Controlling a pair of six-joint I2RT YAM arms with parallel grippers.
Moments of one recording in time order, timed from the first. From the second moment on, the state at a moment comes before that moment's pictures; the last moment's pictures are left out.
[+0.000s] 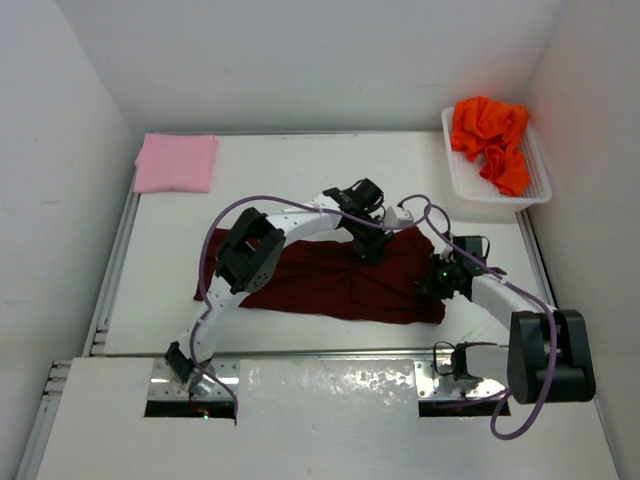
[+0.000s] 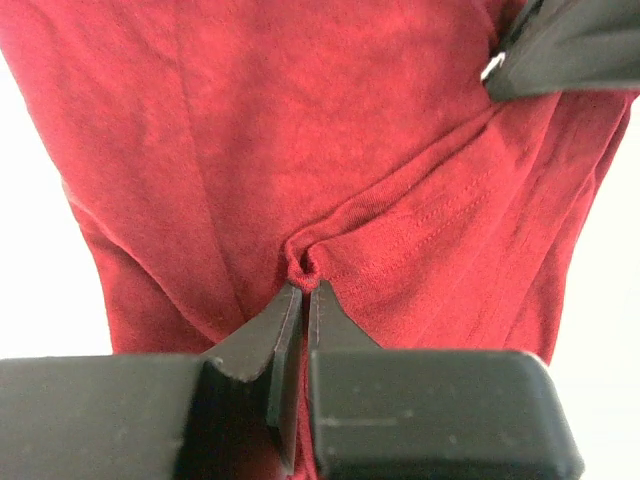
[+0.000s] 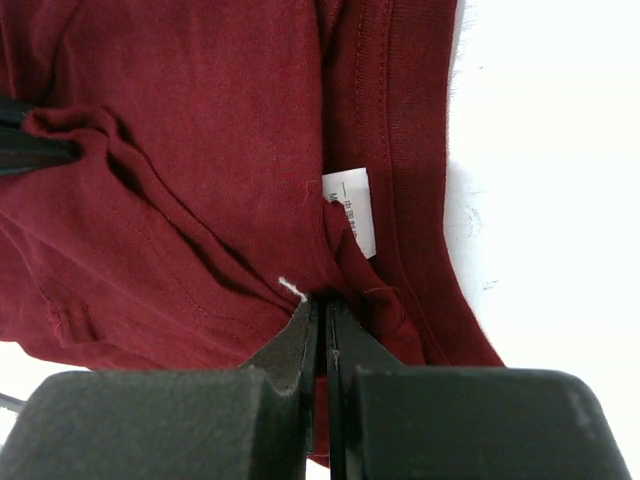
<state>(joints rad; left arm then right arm) -0.79 2.35 1.89 -0.66 0.60 0.31 0.00 1.23 0.38 -0.21 -0.32 0.36</state>
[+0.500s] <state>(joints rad) -0.75 2.29 1.90 -0.64 0.62 0.25 0.00 1.17 0.43 -0.30 -0.26 0.30</state>
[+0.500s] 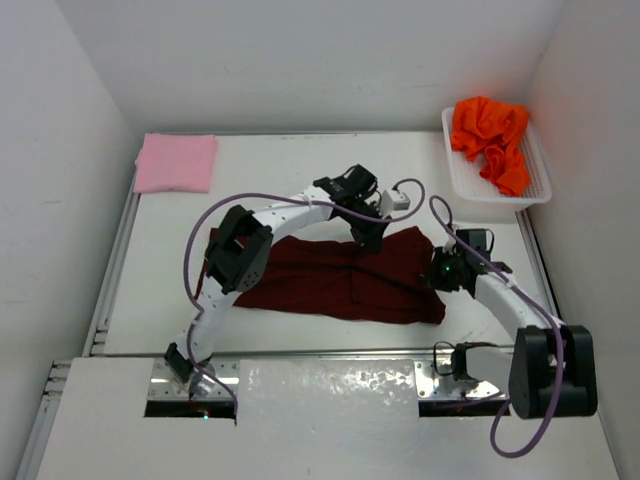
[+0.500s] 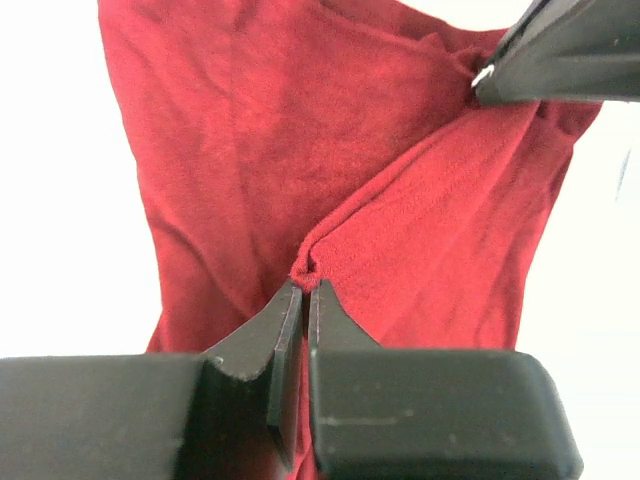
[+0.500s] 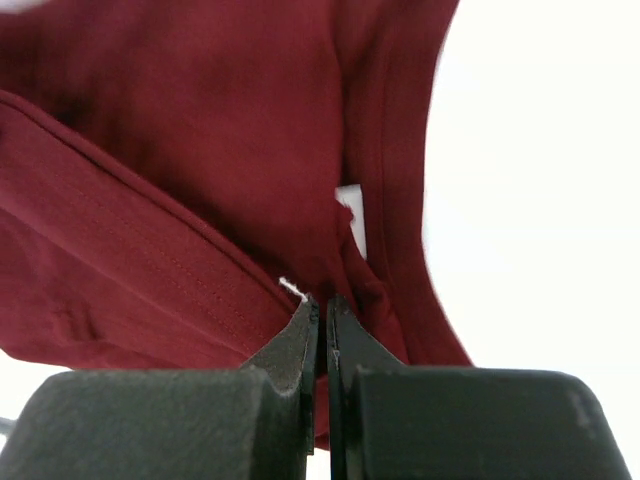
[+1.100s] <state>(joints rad) -0.72 2.06 1.60 -0.65 0.70 0.28 0.04 0.94 0.48 -0.52 -0.32 0.19</state>
